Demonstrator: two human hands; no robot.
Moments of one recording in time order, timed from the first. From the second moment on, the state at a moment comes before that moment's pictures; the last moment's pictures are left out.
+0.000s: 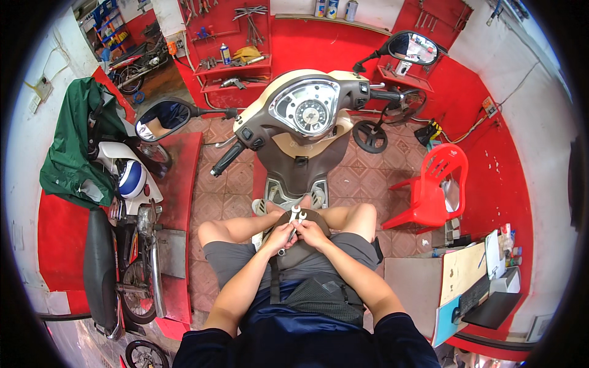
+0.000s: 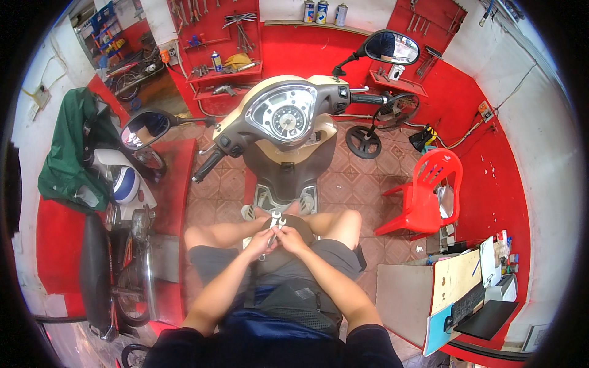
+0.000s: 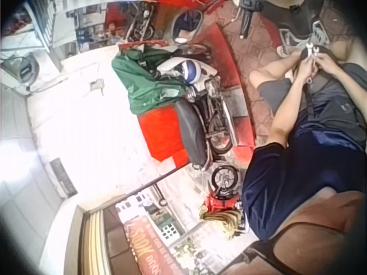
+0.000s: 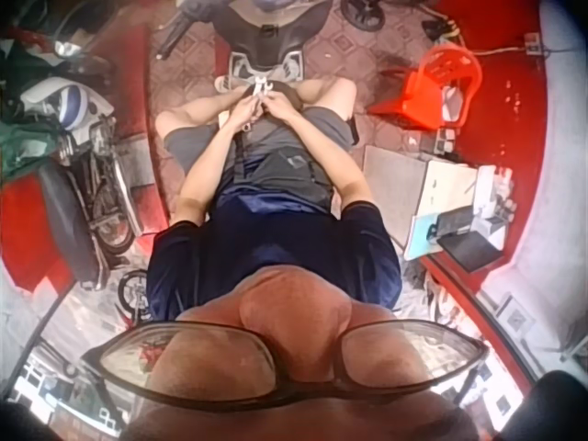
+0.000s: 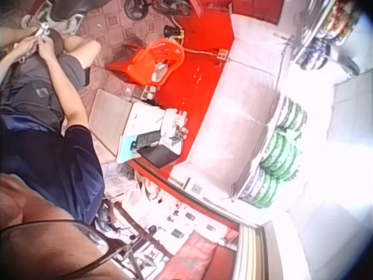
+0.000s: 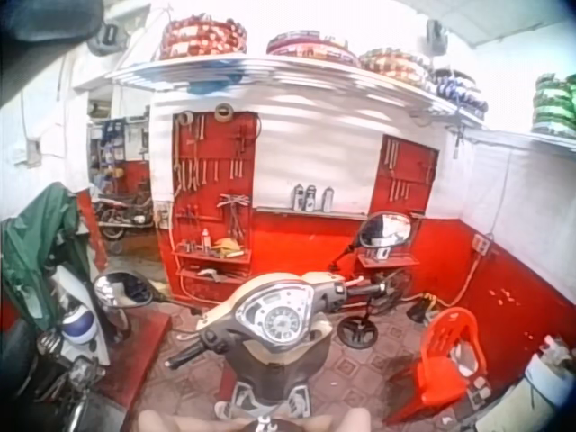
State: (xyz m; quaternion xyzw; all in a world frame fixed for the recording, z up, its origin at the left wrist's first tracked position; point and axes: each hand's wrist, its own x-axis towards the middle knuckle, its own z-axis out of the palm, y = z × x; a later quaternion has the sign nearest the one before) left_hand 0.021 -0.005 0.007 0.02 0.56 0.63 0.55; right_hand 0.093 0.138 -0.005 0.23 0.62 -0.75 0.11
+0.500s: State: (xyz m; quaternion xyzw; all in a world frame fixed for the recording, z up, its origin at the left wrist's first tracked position) left_hand 0.022 -0.003 0.013 0.04 0.58 0.61 0.53; right_hand 0.094 0.140 -0.009 0.22 0.64 -0.73 0.11
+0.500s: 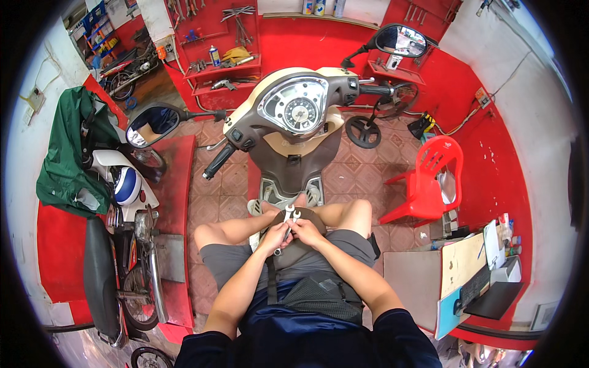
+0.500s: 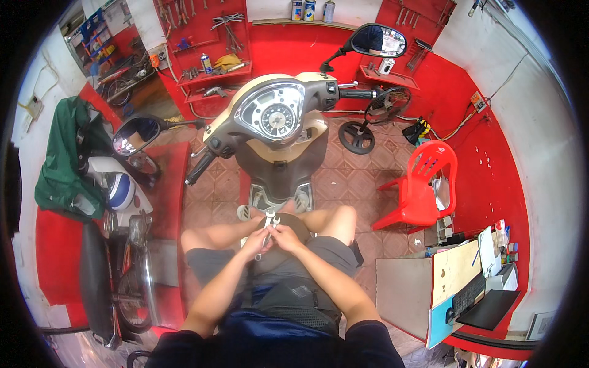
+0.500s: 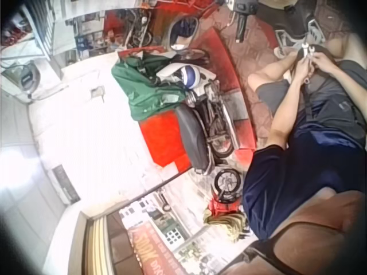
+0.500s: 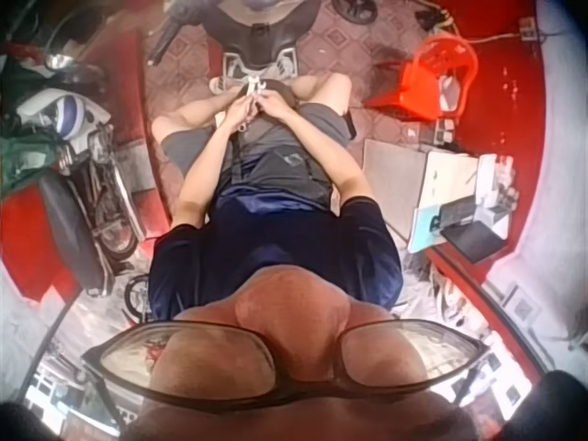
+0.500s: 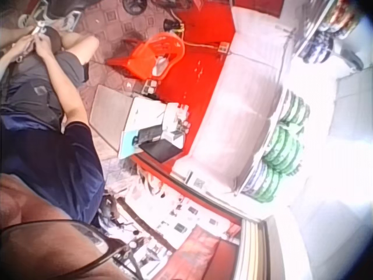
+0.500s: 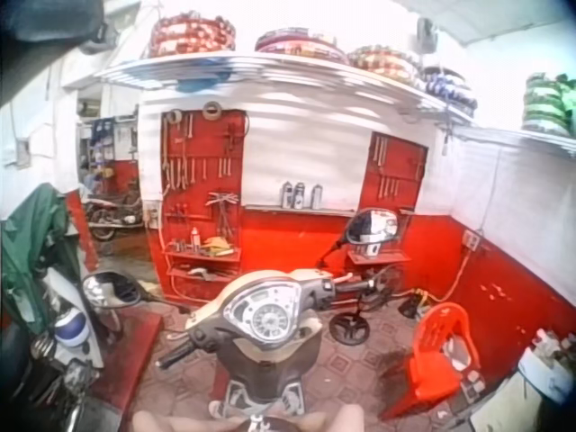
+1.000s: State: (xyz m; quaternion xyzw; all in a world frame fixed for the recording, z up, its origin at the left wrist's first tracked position) left_hand 0.021 -0.004 0.011 0.04 0.58 0.61 0.53; right_hand 0.091 0.142 -0.043 0.22 0.67 -0.70 0.10
